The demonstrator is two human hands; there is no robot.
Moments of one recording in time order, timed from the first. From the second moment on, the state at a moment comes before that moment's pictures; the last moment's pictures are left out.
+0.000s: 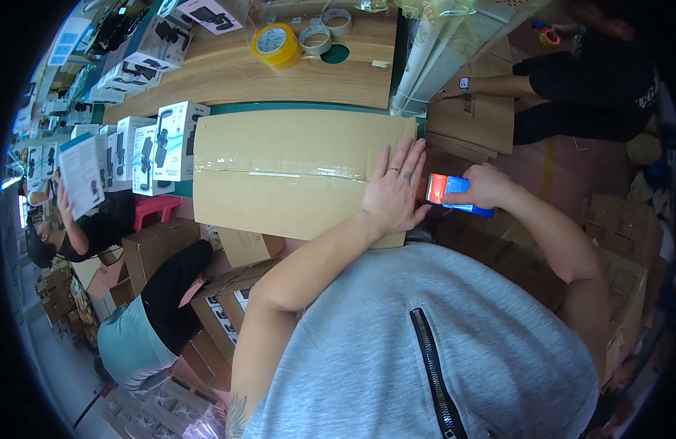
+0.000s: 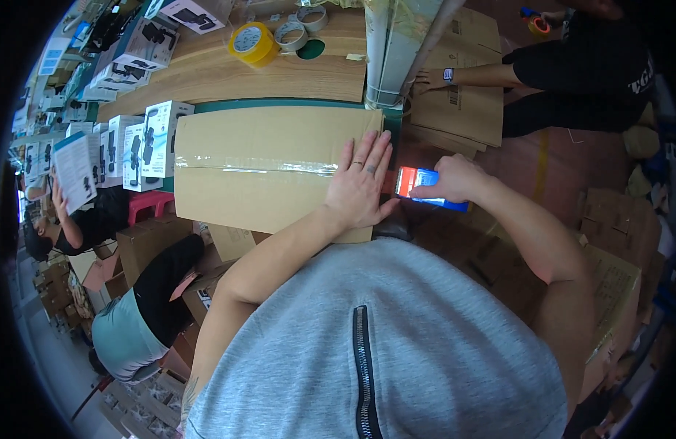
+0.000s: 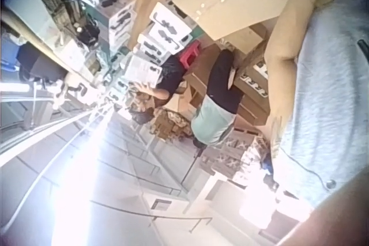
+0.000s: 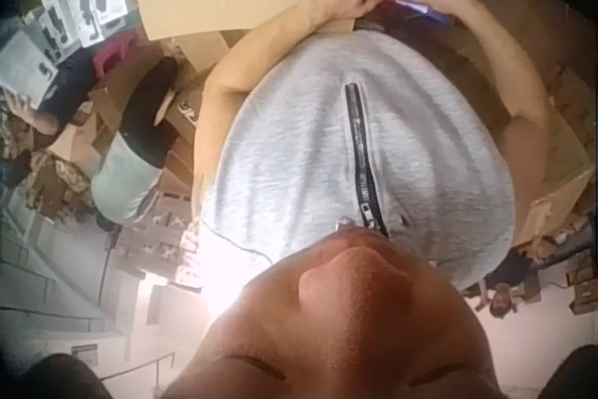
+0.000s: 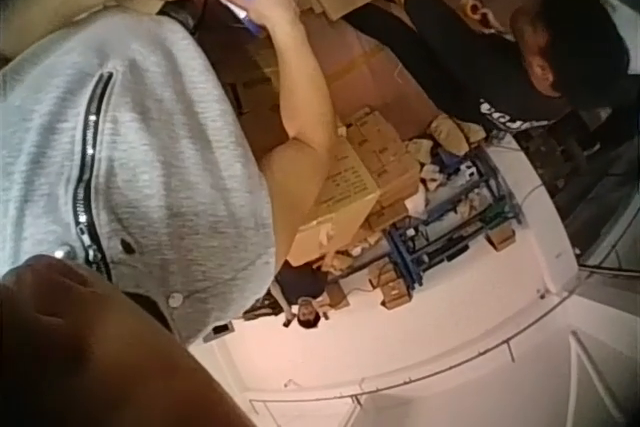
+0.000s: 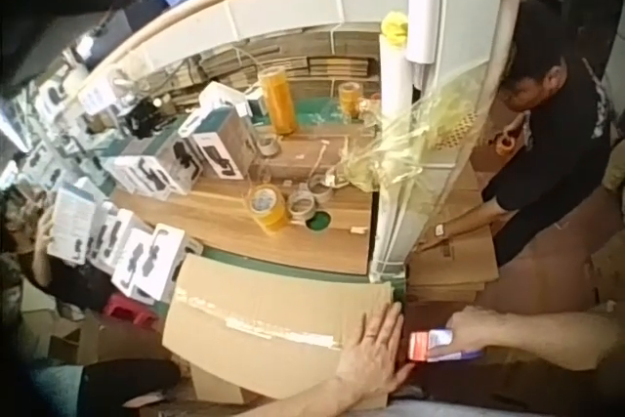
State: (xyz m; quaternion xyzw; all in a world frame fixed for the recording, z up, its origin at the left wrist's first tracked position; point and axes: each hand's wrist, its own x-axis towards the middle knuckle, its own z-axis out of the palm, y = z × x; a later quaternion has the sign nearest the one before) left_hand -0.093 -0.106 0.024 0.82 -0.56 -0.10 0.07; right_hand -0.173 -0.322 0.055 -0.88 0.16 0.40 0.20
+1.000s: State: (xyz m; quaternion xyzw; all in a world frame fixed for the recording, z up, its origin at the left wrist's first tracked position) left_hand -0.019 -0.094 0.052 0.52 -0.31 -0.55 0.58; right_hand -0.266 -0.229 0.075 -0.83 0.30 -0.27 0.38
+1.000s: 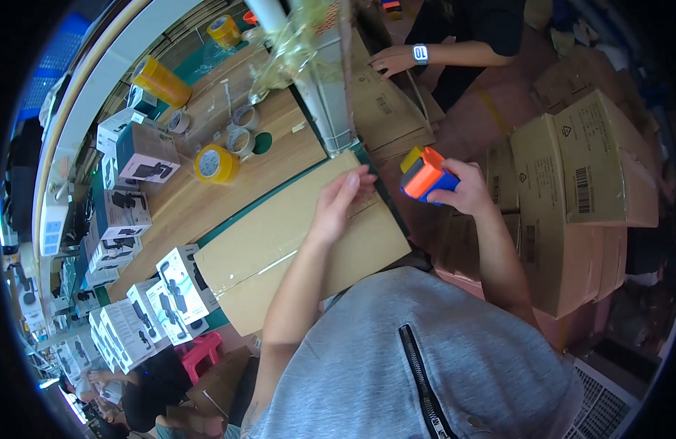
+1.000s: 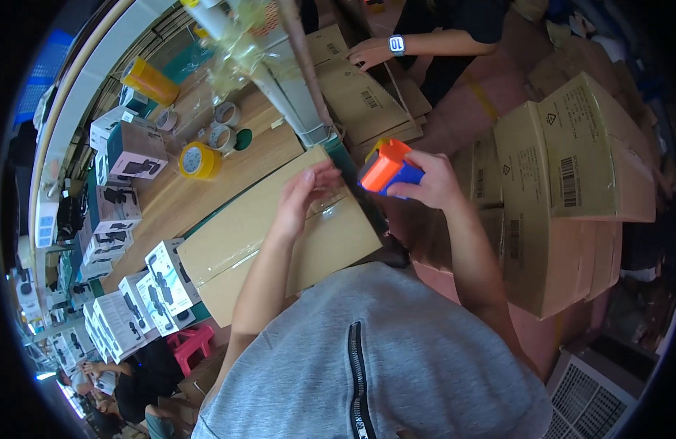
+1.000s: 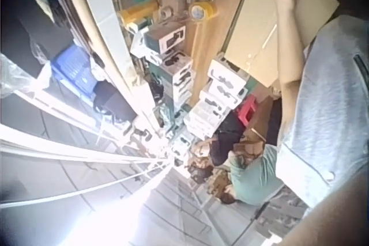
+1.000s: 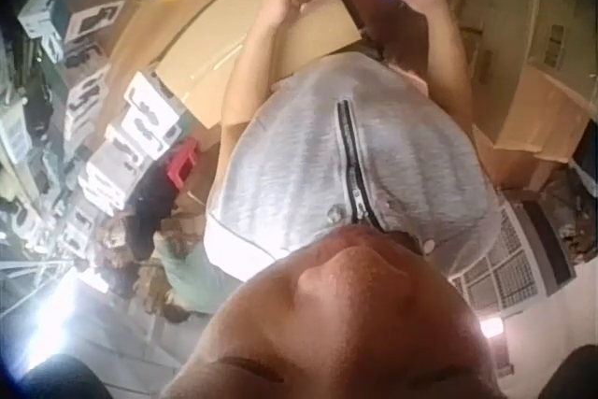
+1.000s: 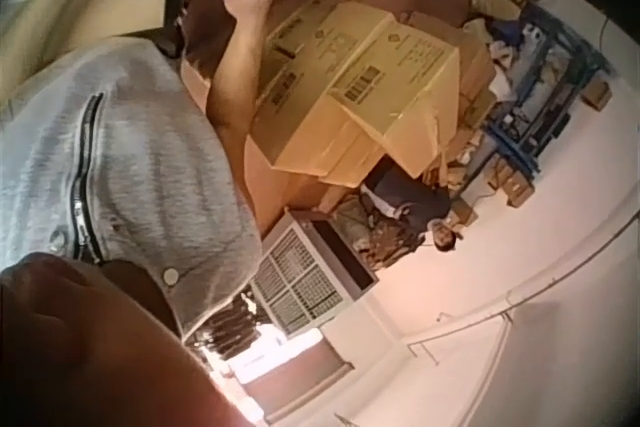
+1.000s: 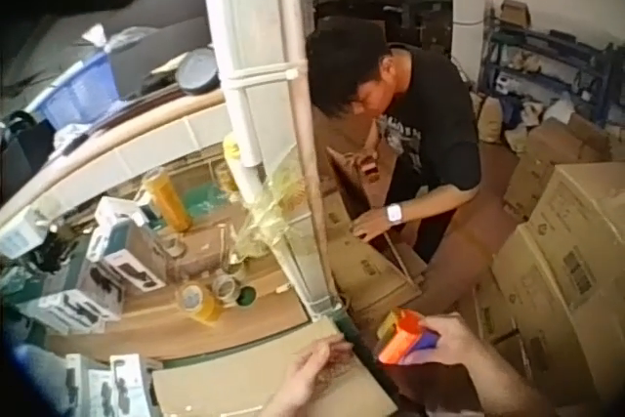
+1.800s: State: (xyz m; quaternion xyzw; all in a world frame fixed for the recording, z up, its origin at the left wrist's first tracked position) left_hand 0.052 -0.209 0.008 0.77 -0.54 -0.24 0.25; right_hand -0.265 -0.058 0.093 -0.62 0.66 -0.06 0.42
